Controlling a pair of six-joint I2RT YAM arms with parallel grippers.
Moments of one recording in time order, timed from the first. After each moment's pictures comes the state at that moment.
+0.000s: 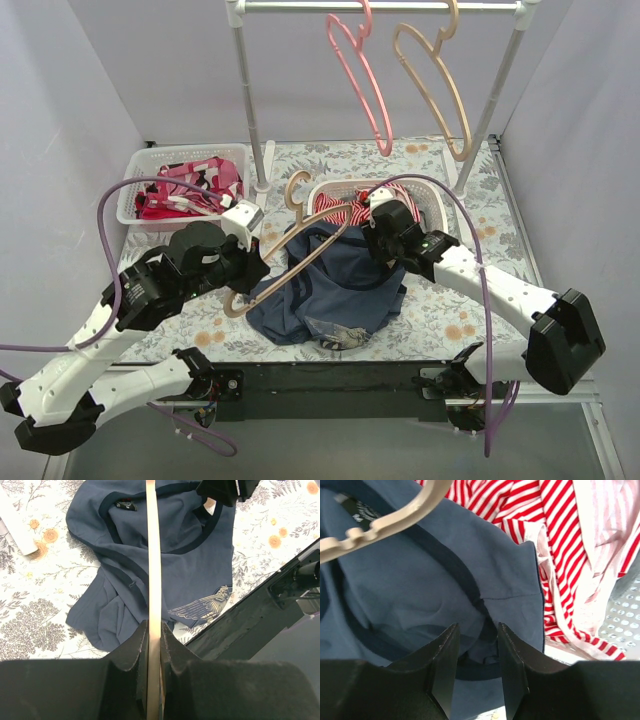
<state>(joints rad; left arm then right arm) -0.85 0.85 1.22 -0.93 -0.09 -0.30 0.72 1.30 0.95 -0.40 0.23 0.15</state>
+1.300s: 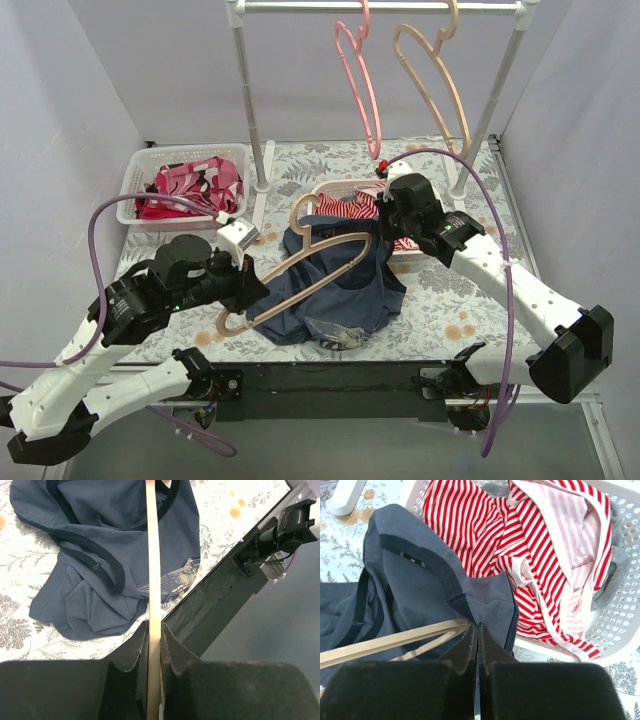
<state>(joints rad) -0.85 0.74 1.17 -0.97 0.10 -0.32 0.66 1.27 1.15 -0.55 0.15 0.21</state>
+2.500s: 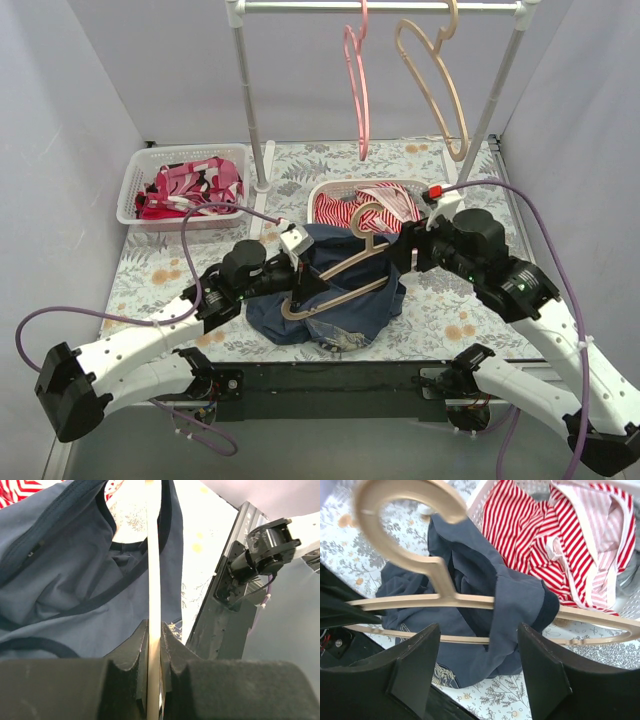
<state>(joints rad) -0.85 0.91 0.65 -0.01 0.35 -0.28 0.66 0.85 1.03 -0.66 -0.04 0.26</state>
